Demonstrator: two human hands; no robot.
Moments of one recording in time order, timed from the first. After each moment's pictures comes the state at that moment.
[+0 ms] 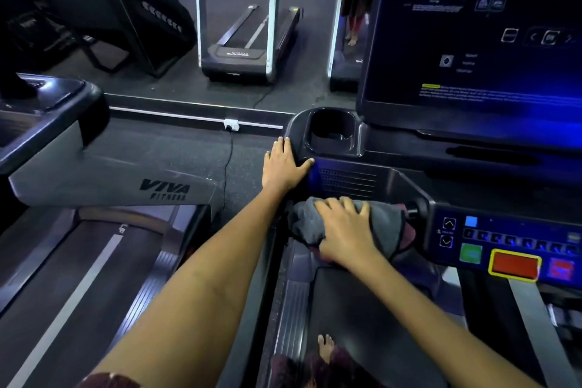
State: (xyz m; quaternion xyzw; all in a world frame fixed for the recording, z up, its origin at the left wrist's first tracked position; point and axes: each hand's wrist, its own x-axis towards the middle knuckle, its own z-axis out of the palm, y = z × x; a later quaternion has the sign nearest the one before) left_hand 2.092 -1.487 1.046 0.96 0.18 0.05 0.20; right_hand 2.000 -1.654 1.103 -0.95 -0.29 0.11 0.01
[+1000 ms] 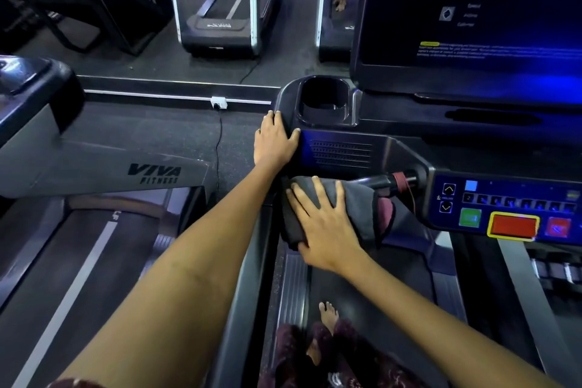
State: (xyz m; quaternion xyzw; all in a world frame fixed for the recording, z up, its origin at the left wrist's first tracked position) left_hand 2.094 -1.485 1.043 0.95 0.19 0.08 0.24; right_hand 1.982 -1.651 1.027 -0.92 -0.39 -0.03 -0.04
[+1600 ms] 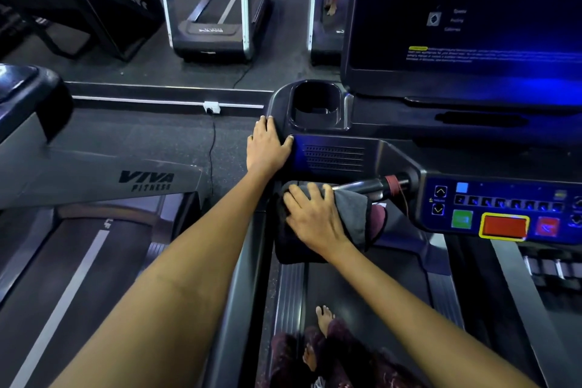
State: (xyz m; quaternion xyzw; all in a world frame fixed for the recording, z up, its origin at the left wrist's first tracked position) left_hand 2.094 -1.484 1.043 0.96 0.18 0.07 0.22; right_hand 2.005 -1.634 1.024 -0.92 -0.37 -0.14 0.02
